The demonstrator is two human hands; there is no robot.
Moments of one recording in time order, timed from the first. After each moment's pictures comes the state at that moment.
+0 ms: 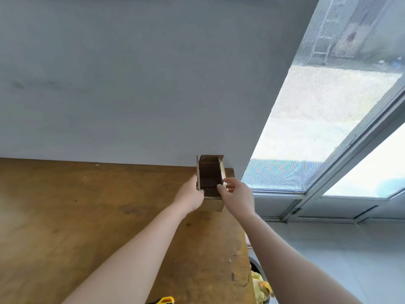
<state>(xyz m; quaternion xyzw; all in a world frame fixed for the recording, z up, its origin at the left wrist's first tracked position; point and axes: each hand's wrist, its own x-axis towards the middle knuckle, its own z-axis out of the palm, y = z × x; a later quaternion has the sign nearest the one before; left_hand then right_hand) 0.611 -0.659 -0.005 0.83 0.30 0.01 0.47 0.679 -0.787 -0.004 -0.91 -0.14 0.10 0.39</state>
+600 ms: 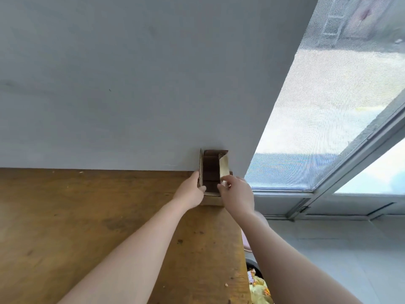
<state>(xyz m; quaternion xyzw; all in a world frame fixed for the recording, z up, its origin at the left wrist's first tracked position) 0.684 -0.643 -0.032 0.85 0.31 -0.06 0.43 0.747 -0.770 -0.033 -0.93 -0.16 0.10 0.32</state>
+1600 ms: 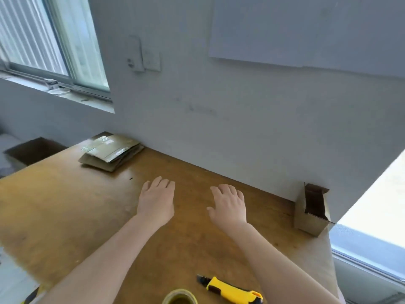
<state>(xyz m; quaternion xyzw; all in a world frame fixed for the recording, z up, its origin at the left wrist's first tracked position) 0.273 -0.522 0.063 0.89 0.44 0.08 -0.03 0.439 -0.627 0.055 -0.82 -0.56 -0.04 0.12</state>
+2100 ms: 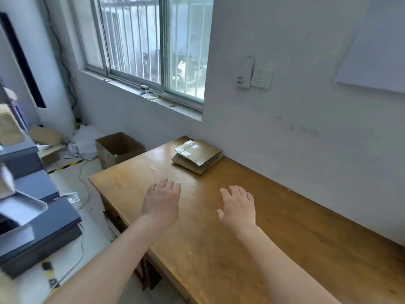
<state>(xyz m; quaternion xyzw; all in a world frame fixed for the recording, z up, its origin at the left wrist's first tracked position) -0.032 -0.425 0.079 0.84 0.53 0.07 -0.10 0.161 -0.485 0.065 -0.76 -0.64 -0.07 0.08</state>
